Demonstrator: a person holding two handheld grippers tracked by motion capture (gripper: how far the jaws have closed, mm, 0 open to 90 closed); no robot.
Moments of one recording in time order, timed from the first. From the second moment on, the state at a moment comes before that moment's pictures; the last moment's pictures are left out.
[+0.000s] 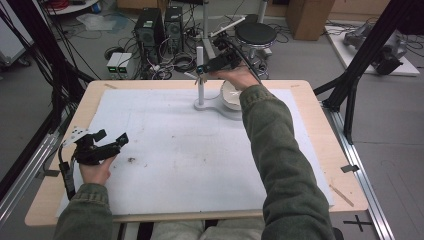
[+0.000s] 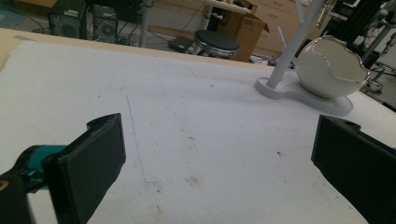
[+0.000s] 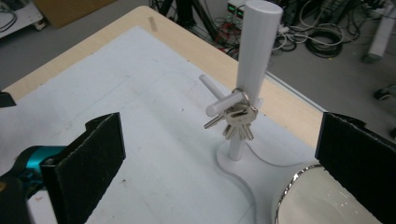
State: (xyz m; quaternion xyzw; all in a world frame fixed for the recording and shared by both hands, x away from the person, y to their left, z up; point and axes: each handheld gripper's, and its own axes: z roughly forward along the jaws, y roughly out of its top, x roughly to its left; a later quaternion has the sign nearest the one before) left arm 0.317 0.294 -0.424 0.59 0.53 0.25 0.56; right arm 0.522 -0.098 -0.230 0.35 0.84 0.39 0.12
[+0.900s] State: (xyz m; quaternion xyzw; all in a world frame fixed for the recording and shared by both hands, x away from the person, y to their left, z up) left arm 0.316 0.293 -0.423 0.59 0.53 0.25 0.56; right arm 0.466 -0.130 -0.243 0.37 0.82 0.41 0.16
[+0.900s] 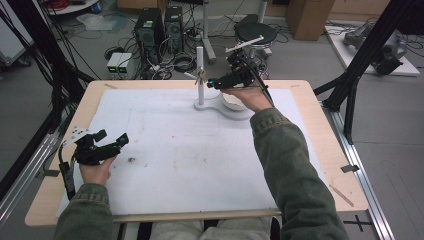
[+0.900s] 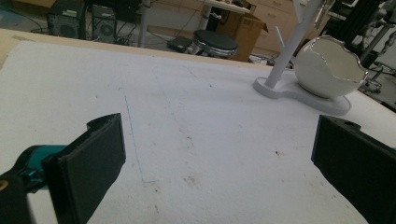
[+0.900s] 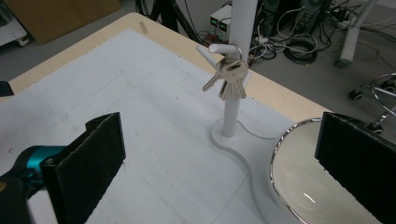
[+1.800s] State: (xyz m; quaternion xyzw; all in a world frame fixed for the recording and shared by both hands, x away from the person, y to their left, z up) left arm 0.314 0.293 -0.422 0.59 0.53 0.25 0.56; right arm 0.430 -0.200 -0.273 0.40 0.79 0.44 0.18
